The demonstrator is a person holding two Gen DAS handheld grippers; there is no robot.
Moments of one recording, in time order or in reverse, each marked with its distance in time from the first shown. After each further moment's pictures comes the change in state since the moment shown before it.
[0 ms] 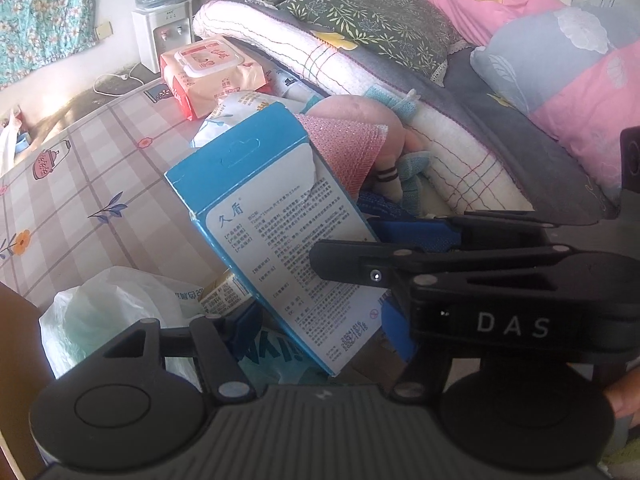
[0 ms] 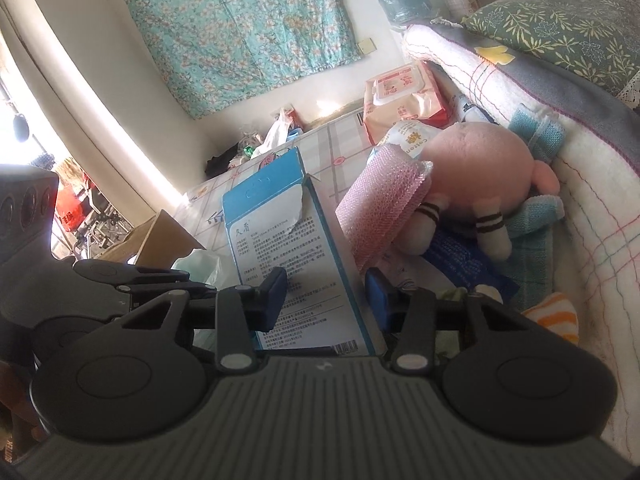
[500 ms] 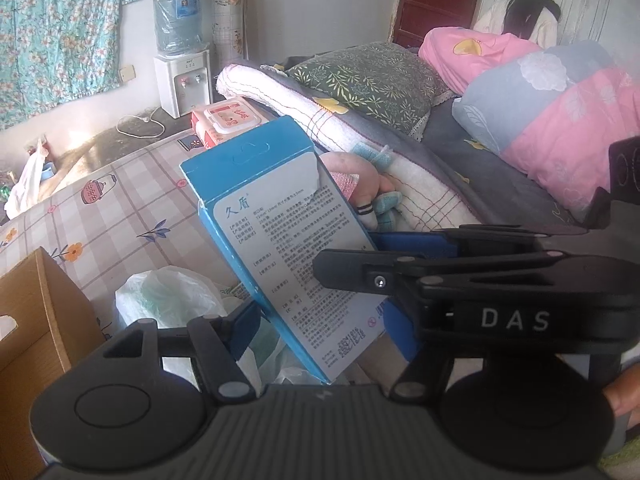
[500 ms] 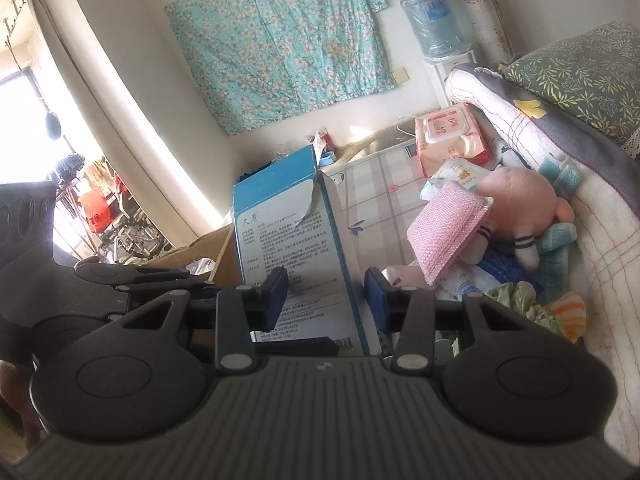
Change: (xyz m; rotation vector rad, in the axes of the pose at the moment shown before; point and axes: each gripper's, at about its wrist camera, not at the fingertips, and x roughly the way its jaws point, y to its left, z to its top) left arm -0.099 -0.020 -0.034 -0.007 -0.156 0.046; right arm -0.077 0.067 -0.008 -0.065 -0.069 0.073
